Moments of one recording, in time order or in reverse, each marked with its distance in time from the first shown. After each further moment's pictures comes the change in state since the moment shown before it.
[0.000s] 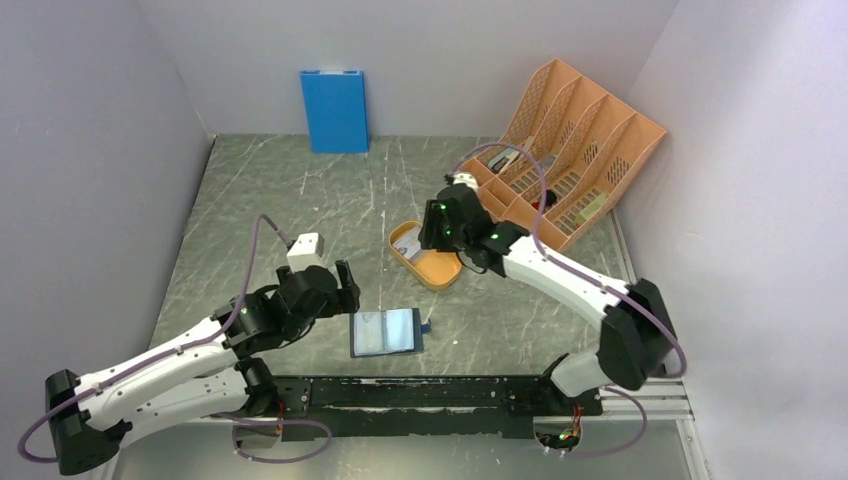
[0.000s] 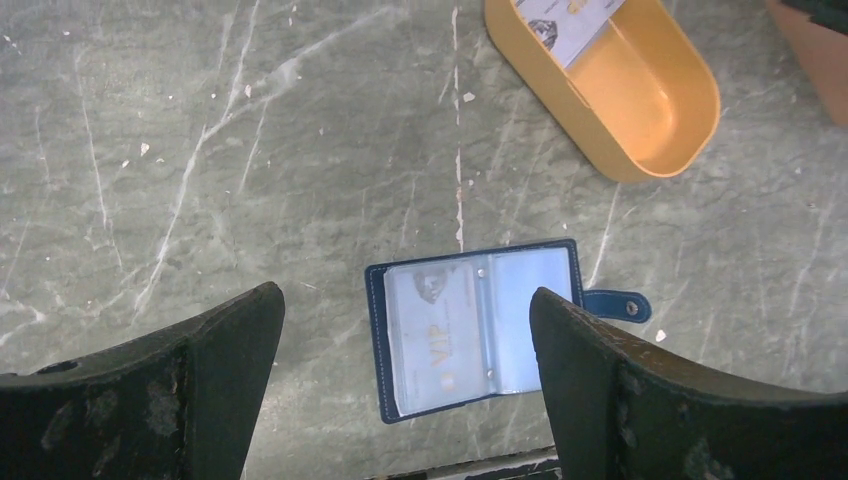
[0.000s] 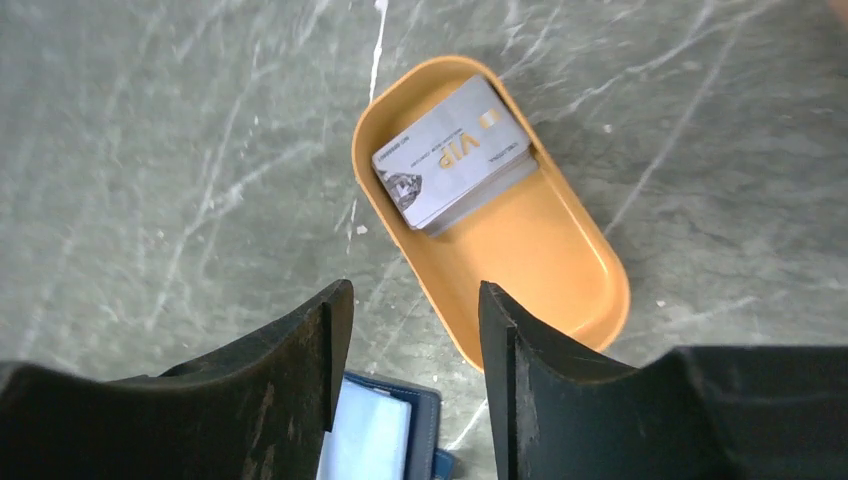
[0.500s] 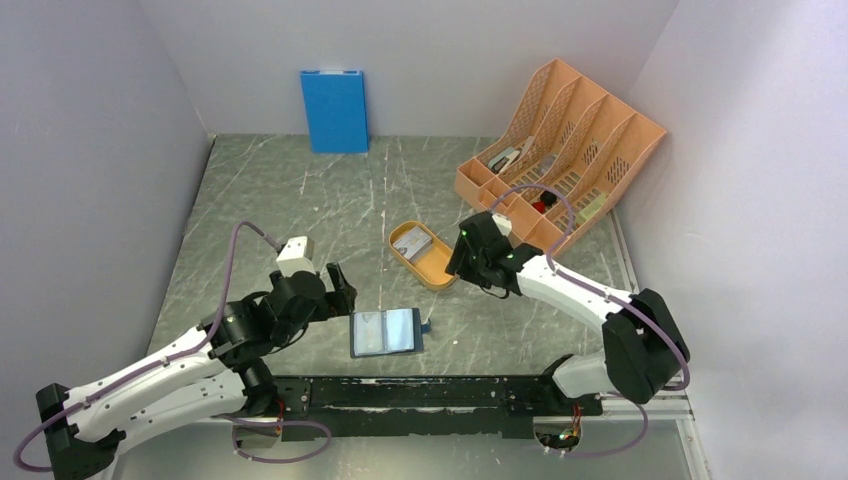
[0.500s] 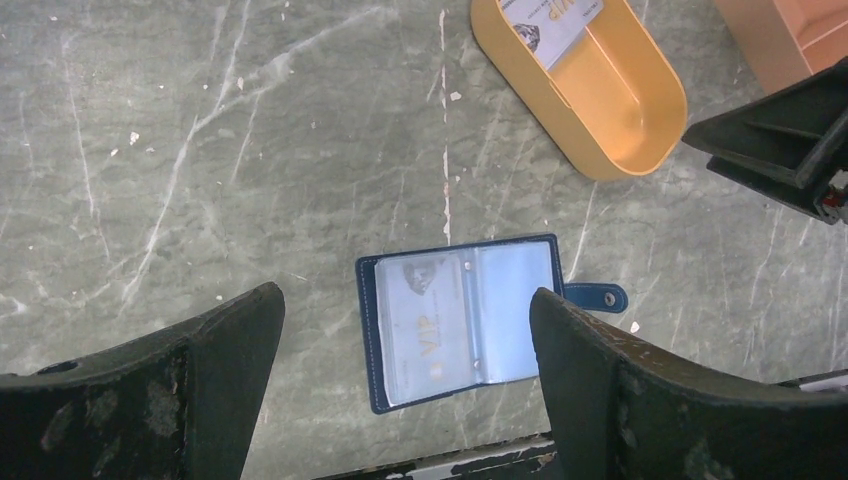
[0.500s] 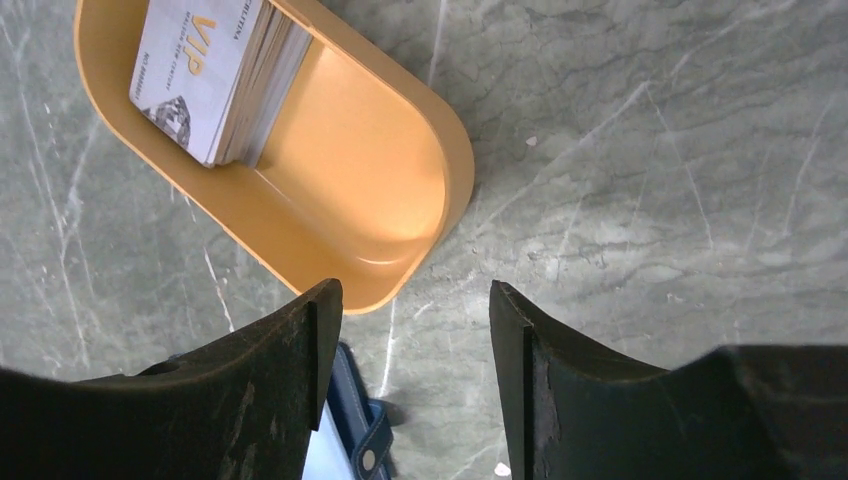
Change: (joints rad) left arm 0.000 -0.109 -0.031 -0.012 0.011 -0.026; right arm -0.100 -0.124 -0.272 -0.080 -0.003 0.301
